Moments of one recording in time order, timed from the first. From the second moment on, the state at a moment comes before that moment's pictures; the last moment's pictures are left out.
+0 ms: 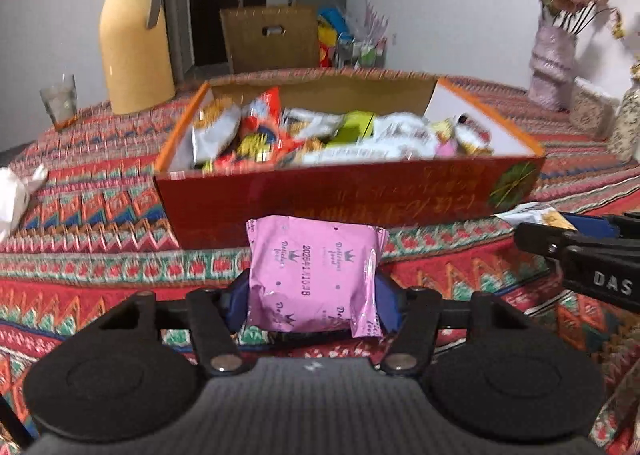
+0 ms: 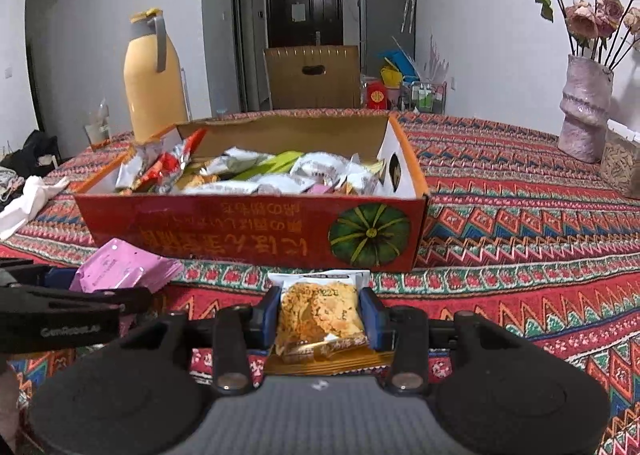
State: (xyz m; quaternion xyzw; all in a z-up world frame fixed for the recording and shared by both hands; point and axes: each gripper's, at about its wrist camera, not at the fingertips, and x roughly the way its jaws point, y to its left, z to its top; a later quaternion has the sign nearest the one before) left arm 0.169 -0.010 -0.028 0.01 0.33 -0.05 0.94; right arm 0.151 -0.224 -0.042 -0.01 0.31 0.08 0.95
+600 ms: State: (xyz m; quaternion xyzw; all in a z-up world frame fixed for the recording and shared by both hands) left arm 0.233 -0.020 0.049 0.01 0.23 0.02 0.97; right arm 0.230 -0.213 0.010 -0.01 0.23 0.08 0.97
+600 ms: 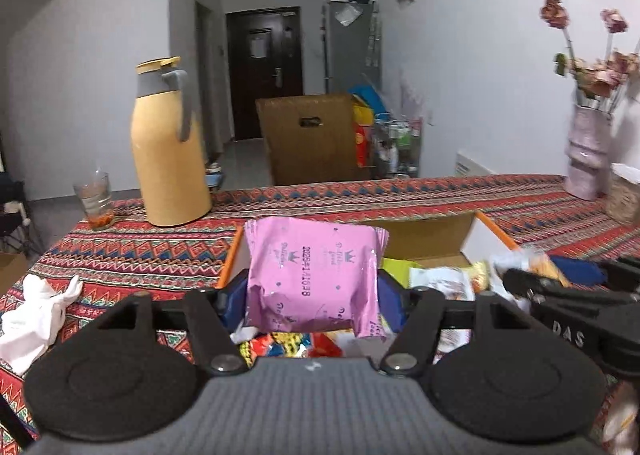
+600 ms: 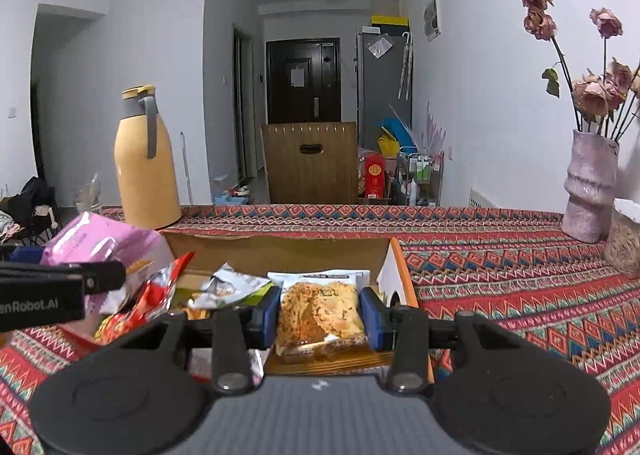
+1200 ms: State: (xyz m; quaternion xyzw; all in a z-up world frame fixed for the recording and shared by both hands) left arm 0.156 0.012 0.025 0.00 0.22 -0.01 0.98; right arm 0.161 -0.237 -0.003 -0.01 0.23 0.08 0.97
